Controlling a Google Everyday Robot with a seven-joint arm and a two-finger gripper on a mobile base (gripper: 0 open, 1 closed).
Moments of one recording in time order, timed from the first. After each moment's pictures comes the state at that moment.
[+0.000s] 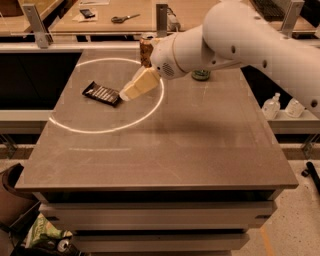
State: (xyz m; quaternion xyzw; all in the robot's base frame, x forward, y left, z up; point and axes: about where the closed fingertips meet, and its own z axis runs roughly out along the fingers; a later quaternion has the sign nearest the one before) arm 0.635 0.042 0.928 -0.52 0.69 0.18 0.47
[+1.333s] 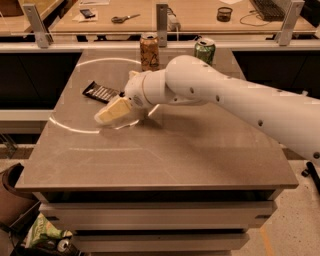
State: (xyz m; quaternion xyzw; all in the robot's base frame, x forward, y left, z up) arm 0.643 0.120 0.839 -0.48 0.70 0.24 0.47
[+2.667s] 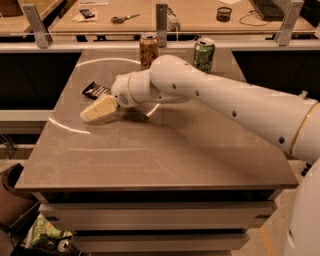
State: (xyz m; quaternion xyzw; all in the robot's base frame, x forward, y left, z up) arm 0.656 0.167 0.822 -0.47 0.71 0.29 0.45
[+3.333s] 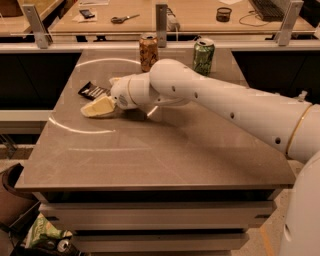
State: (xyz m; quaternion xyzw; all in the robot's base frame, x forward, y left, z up) arm 0.658 0.170 0.810 -0.45 0.71 0.31 0.44
